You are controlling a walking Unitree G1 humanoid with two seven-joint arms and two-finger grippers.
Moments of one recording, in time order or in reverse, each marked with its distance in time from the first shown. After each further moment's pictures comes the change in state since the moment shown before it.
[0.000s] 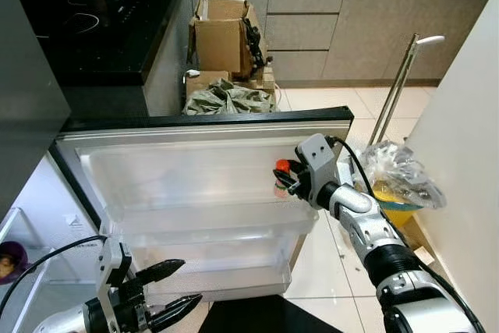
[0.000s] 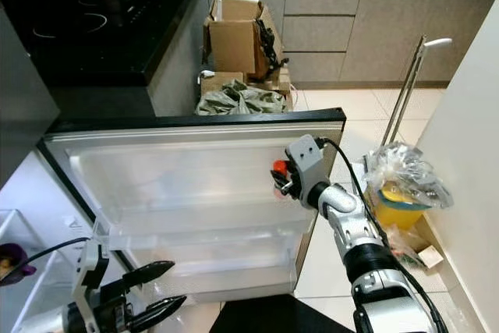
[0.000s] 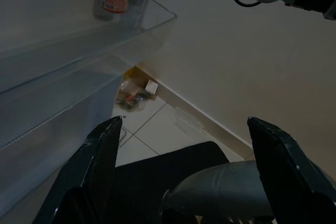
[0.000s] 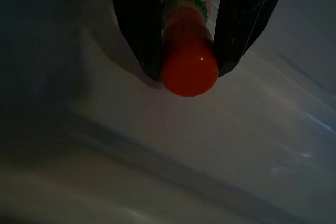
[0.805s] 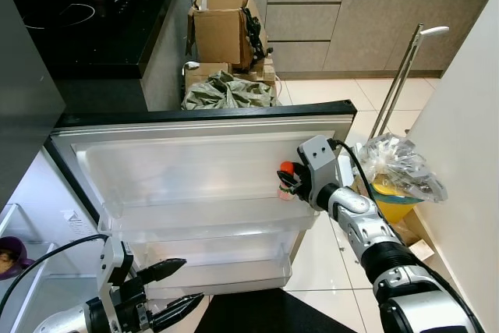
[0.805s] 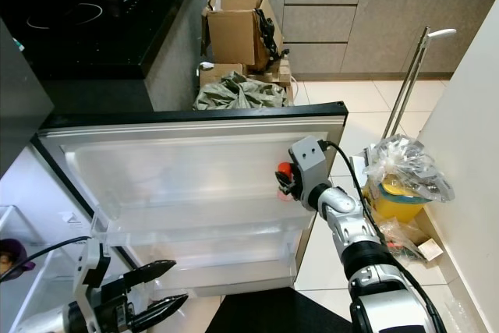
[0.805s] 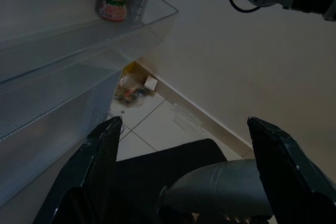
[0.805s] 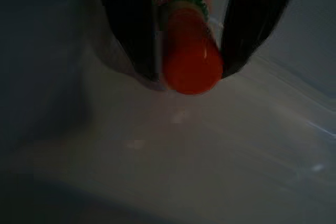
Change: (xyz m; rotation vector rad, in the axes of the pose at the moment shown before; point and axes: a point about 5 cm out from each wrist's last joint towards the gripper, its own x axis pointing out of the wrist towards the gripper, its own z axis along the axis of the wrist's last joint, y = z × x) left arm 0.002 -0.002 0.004 0.001 0.002 0.004; right arm 0.004 0.001 -0.009 0.050 0.046 -0.017
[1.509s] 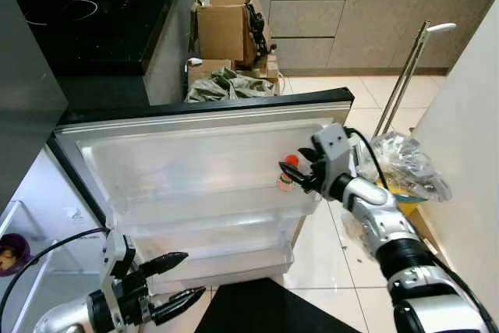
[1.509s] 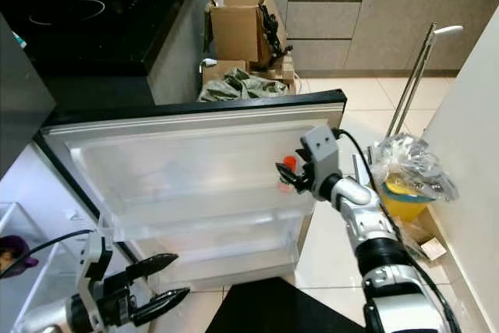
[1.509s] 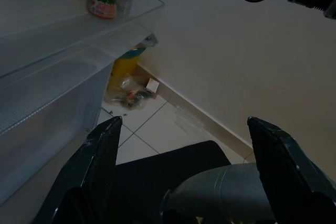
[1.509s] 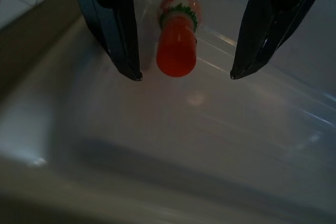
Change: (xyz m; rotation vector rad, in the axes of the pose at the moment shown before) left arm 0.006 0.004 0.007 0.022 -0.010 -0.014; right arm -0.027 -0.030 0.032 -0.017 -0.152 0.043
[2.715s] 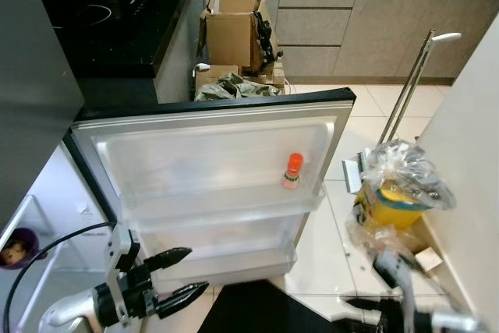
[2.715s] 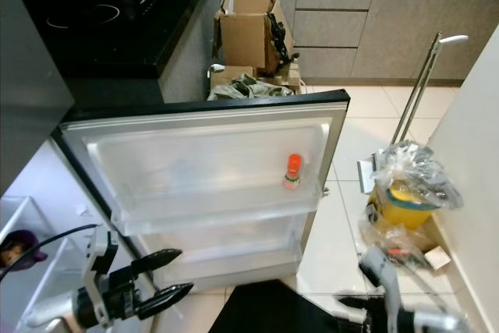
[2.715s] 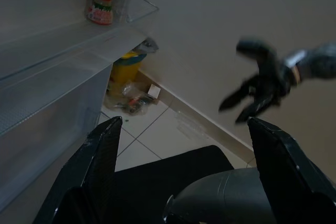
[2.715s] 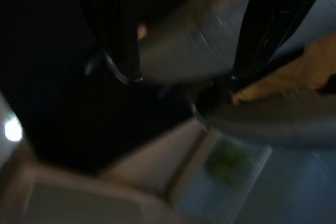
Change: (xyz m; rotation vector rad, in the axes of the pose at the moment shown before) left arm 0.006 0.005 0.001 -0.001 0.000 -0.019; right arm -0.189 0.049 -0.178 0.454 0.713 0.233
